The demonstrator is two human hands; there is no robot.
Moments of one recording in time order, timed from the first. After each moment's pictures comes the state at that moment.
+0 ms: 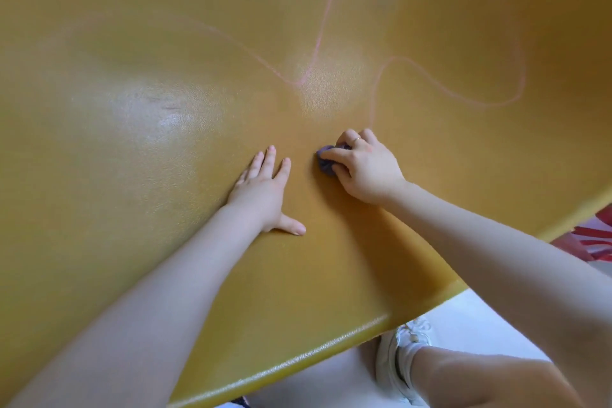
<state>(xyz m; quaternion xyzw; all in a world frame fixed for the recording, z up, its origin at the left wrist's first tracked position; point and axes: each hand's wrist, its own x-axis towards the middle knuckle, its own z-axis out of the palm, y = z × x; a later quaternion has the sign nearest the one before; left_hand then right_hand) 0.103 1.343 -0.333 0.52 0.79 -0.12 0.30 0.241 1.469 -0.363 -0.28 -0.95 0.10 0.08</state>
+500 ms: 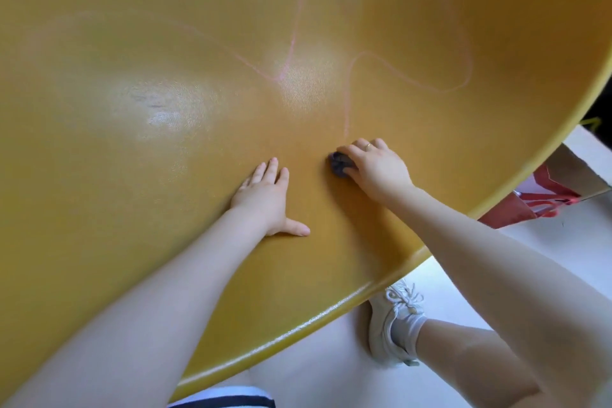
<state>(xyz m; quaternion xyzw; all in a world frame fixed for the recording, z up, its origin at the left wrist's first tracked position) 0.117 1.320 -0.330 0.58 0.75 -0.12 0.30 0.282 1.438 -0.344 -0.41 -0.91 0.04 -0.03</state>
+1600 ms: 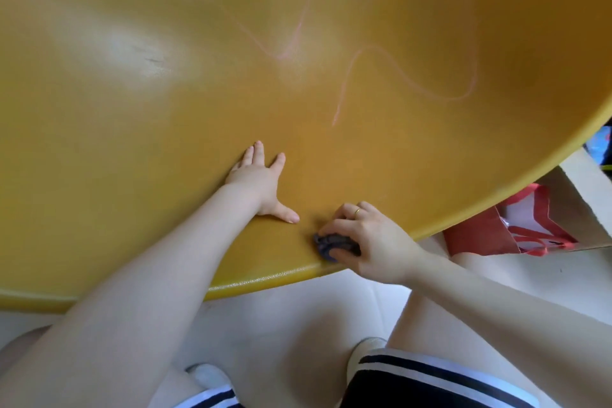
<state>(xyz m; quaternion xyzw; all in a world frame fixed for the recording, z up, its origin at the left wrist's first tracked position) 0.171 1.329 -0.324 0.48 0.80 -0.14 0.34 0.379 1.380 -0.317 -0.18 -0.95 0.27 -0.06</state>
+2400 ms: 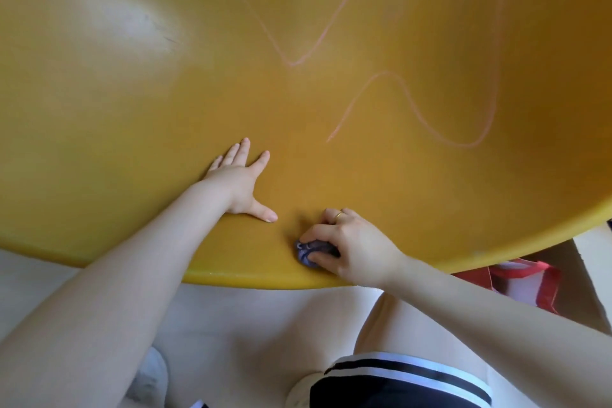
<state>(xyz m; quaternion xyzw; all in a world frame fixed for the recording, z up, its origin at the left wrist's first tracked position) 0.196 1.339 -0.329 0.38 0.85 -0.09 0.35 0.389 1.449 -0.319 -0.04 -0.96 0.26 -0.10</state>
